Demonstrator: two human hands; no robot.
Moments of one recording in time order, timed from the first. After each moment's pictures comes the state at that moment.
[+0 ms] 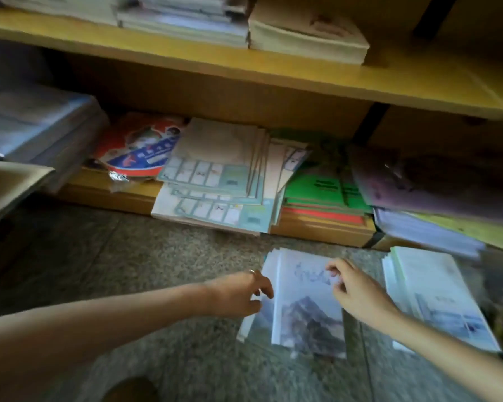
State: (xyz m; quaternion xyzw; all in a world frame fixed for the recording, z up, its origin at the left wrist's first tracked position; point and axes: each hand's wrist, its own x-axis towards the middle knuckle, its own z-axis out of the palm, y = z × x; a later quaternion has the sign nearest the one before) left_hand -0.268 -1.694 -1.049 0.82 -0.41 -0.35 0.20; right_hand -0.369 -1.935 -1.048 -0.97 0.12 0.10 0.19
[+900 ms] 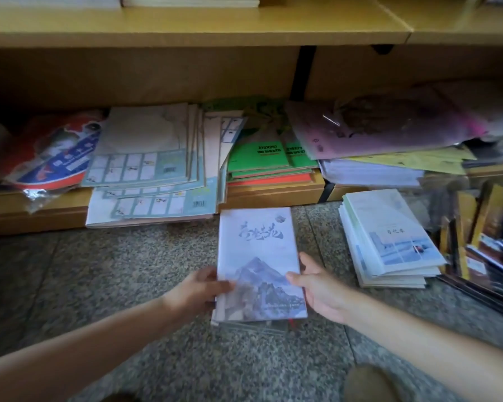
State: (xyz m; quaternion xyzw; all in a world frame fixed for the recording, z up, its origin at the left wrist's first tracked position) left_hand -0.301 -1.700 -1.067 0.65 -0.02 -0.53 0.54; right_hand -0.415 -1.898 -1.066 -0.52 0.34 0.12 0.78
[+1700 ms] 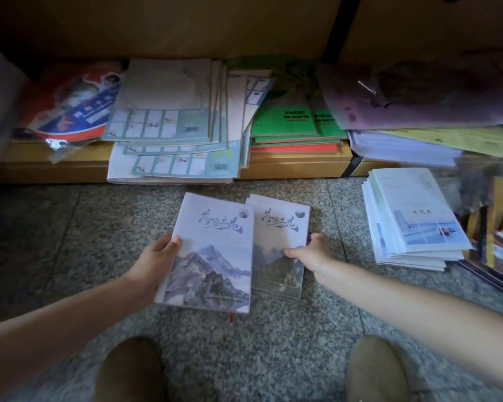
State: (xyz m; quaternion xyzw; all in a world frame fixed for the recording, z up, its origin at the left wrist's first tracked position) left_hand -0.293 -1.635 -1.076 0.72 0.13 -0.31 0.61; right_hand -0.384 -1.882 -1.118 -0.69 0.50 0.09 0.52
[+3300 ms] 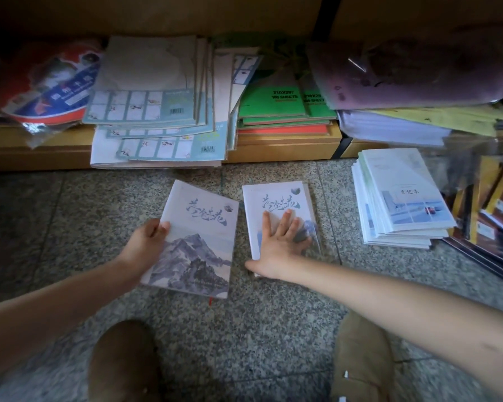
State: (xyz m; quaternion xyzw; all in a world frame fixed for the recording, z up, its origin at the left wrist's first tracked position) left_hand -0.286 -1.632 -1.088 0.86 0.01 -0.24 0.45; right_hand -0.382 -1.832 -1.117 -0.90 0.26 0.34 0.09
